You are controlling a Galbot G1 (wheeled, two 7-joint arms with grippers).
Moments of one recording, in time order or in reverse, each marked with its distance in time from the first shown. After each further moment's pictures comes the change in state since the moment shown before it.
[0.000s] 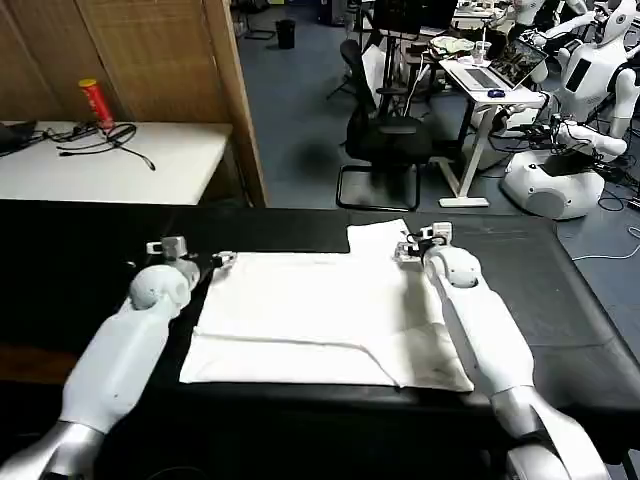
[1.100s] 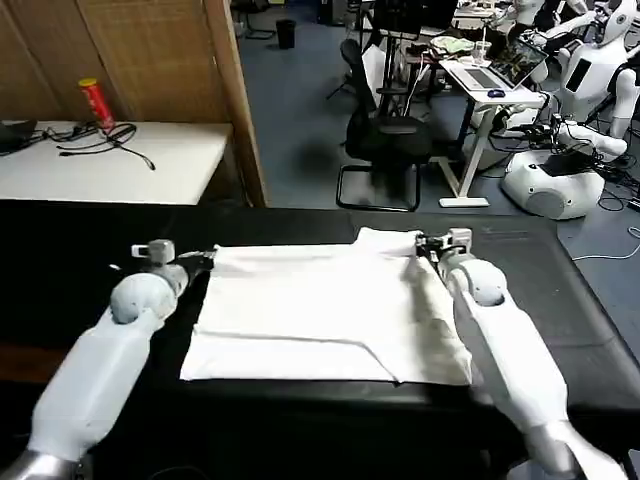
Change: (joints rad) left arm 0.182 0.129 -0.076 -0.319 -0.003 -0.008 0.005; right arm -0.230 -0.172 0.045 0.399 0.051 0.083 -0.072
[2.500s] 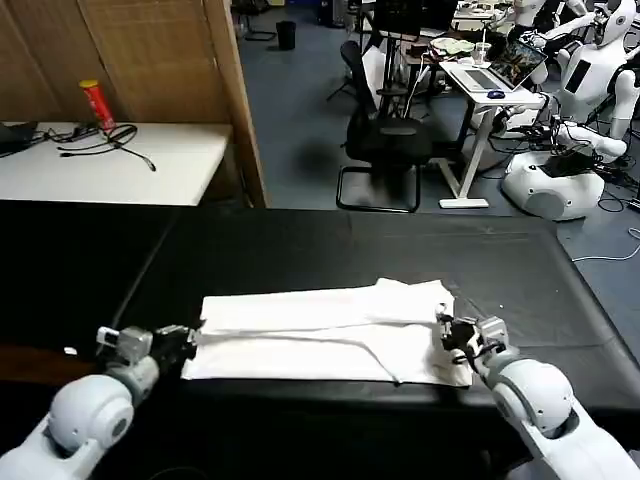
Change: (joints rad) left arm 0.616 0.148 -0.212 -0.489 0.115 0.017 -0.019; right arm -0.545 -0.234 0.108 0.544 -0.001 -0.167 0.051
